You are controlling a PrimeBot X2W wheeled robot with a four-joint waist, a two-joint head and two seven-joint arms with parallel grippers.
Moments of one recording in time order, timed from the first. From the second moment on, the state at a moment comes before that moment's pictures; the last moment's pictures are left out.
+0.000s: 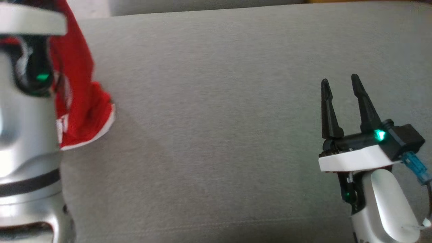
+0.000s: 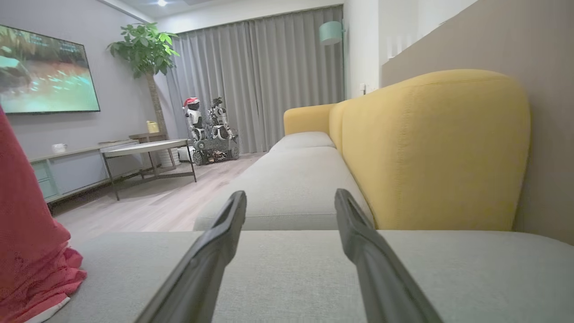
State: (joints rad) left arm -0.81 0.16 0.01 0.22 -0.34 -0.12 -0.19; right arm -0.21 -0.05 0.09 0.12 0.14 0.13 -0.24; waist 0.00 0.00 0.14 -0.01
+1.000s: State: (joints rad) left arm -0.96 0.03 -0.86 0.45 -0.71 0.06 -0.25; right arm -0.26 -0.05 0.07 0.05 0.23 0.13 -0.26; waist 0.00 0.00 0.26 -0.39
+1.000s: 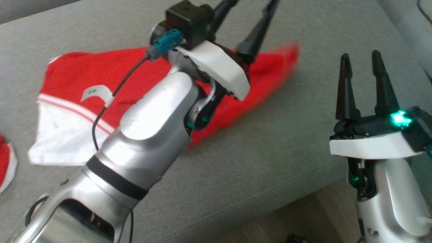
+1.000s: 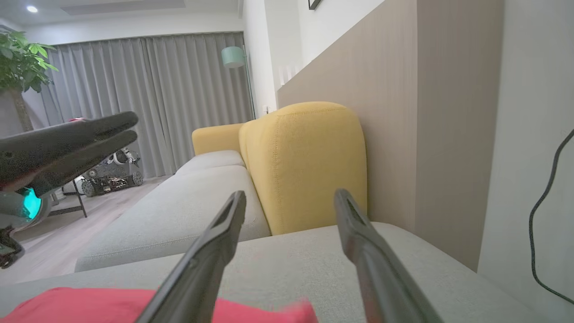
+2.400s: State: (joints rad) left arm -0.09 0.05 -0.17 0.14 -0.37 -0.10 -0.26; right arm -0.16 -0.05 0.24 0.15 0.04 0.13 -0.18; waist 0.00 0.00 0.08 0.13
